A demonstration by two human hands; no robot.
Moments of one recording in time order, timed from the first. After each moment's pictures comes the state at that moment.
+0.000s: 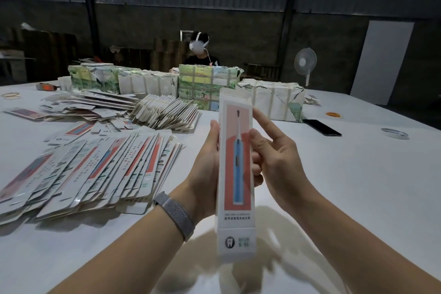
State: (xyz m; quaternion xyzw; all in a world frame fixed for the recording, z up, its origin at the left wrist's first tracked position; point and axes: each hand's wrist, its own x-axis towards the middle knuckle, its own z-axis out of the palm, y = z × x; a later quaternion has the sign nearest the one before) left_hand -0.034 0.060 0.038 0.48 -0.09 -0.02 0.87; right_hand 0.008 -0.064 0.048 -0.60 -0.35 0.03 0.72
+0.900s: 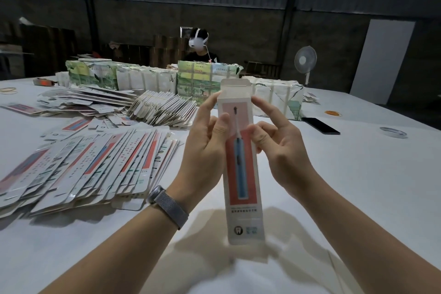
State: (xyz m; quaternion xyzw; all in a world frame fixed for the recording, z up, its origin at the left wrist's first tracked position) left_hand -0.038 0.062 0.050 0.66 -0.15 0.37 0.63; right_hand 0.016 -0.074 0.064 -0.65 -0.43 -0.09 0.62
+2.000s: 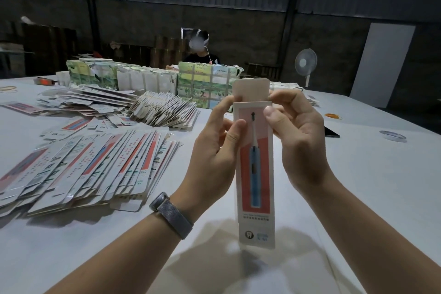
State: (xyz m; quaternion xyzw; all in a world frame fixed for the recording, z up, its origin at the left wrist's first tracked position) left_hand -0.041 0.052 0.048 0.70 -0.17 0.37 0.58; right_hand 0.003 -0.078 0.089 -0.59 -0.42 -0.19 0.66
